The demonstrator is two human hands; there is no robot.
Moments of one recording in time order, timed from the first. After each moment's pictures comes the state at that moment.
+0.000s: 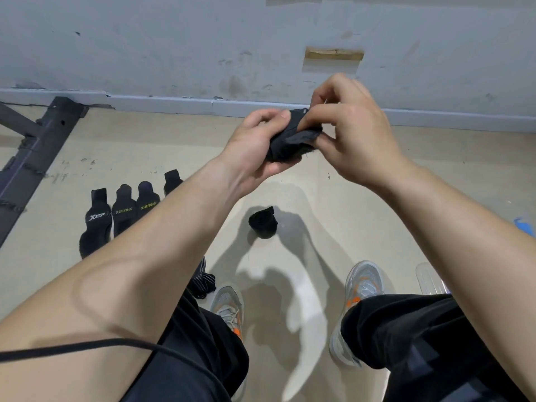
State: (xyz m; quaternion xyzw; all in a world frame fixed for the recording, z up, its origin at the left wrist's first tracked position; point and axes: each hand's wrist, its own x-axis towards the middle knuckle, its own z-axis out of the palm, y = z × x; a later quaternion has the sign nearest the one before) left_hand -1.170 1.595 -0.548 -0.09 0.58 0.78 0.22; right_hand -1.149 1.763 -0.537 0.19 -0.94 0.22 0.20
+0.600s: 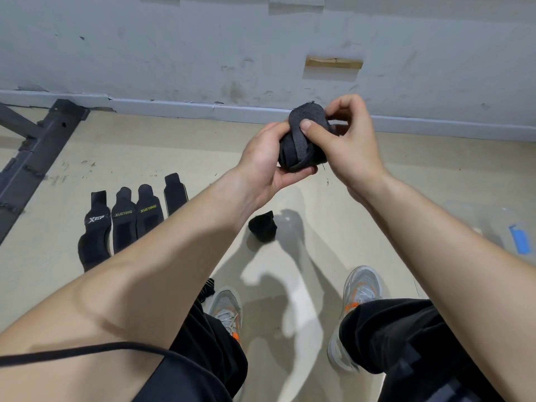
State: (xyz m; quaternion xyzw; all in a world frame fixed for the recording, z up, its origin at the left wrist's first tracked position) left_hand -1.162 1.608 -0.544 -0.14 0.55 0.79 0.24; right_hand -1.149 1.741 -0.550 -0.07 -0.76 0.64 0.12
